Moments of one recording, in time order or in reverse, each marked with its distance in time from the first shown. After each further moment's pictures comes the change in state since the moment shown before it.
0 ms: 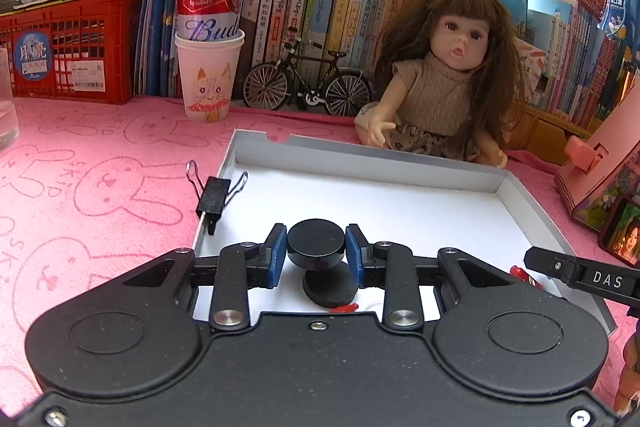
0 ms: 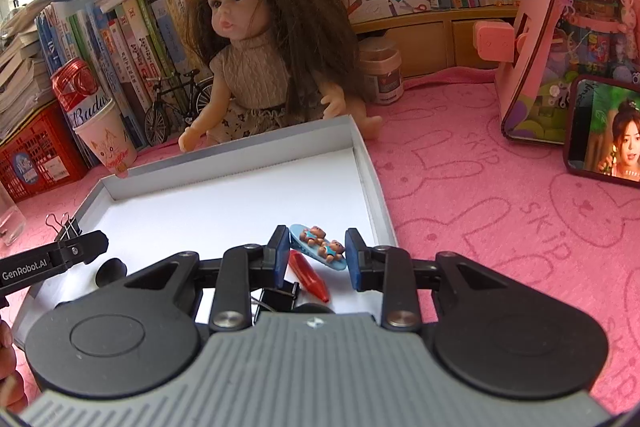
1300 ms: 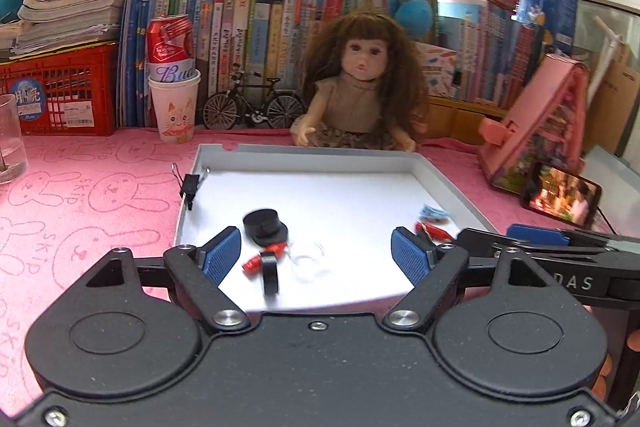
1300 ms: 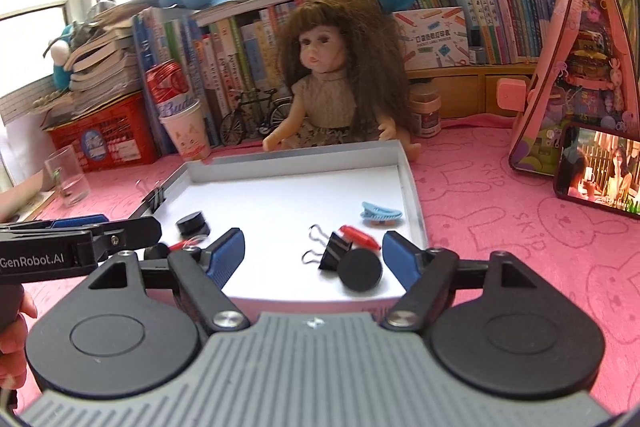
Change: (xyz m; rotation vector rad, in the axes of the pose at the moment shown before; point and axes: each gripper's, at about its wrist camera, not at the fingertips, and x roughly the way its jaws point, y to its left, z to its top) left arm -0.115 -0.028 -0.032 0.121 -0.061 -0.117; right arm -0.093 0.019 -0.033 -0.142 -0.099 0.134
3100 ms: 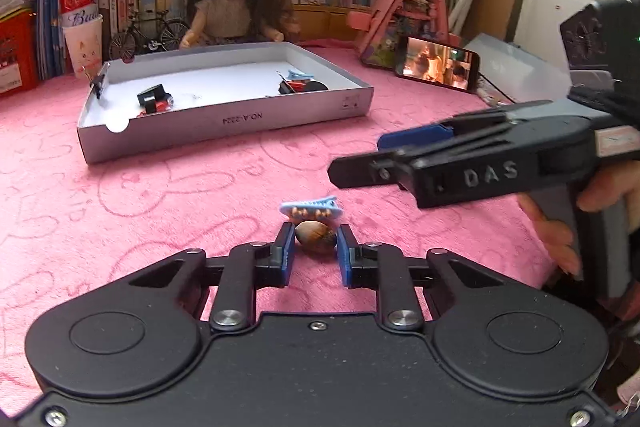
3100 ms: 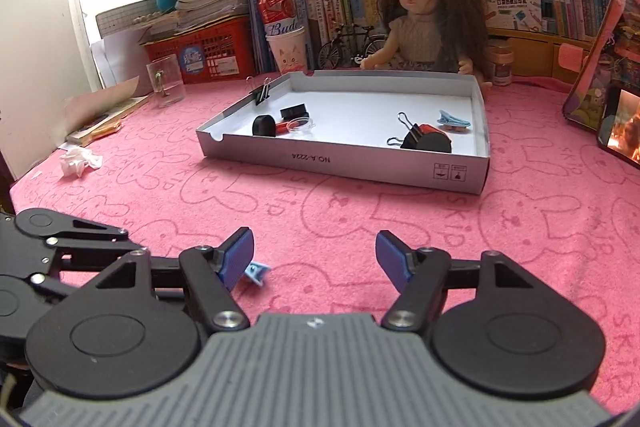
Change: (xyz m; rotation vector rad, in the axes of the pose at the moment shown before) left arm -0.080 -0.051 -0.118 0.188 0.149 -0.229; right arm -0.063 0.014 -0.065 -0.158 0.142 0.228
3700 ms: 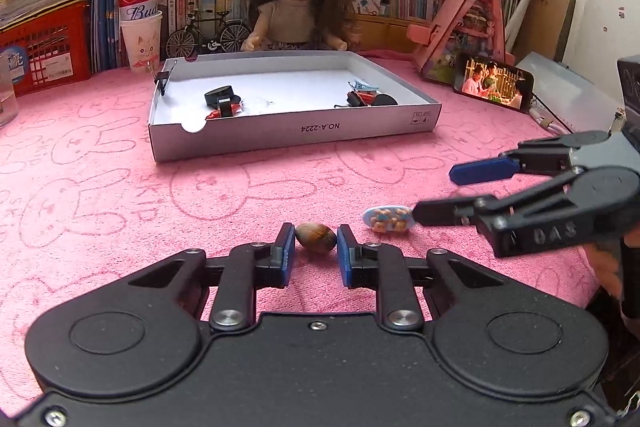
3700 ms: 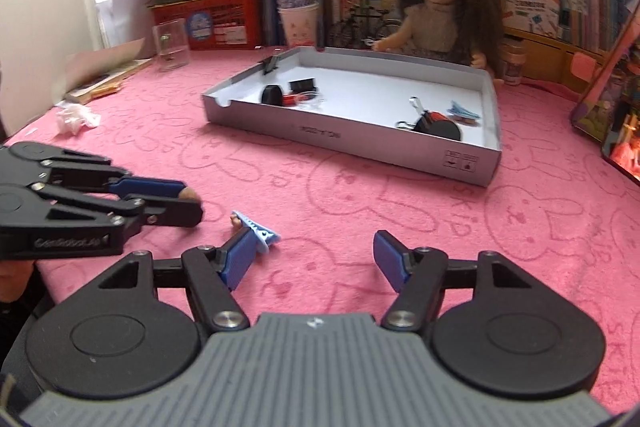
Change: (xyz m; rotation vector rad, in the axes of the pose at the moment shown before) left arm -0.003 0.037 0.006 -0.066 -0.020 0.124; right arm 0.009 0.007 -0.002 -0.081 0.060 -0.081
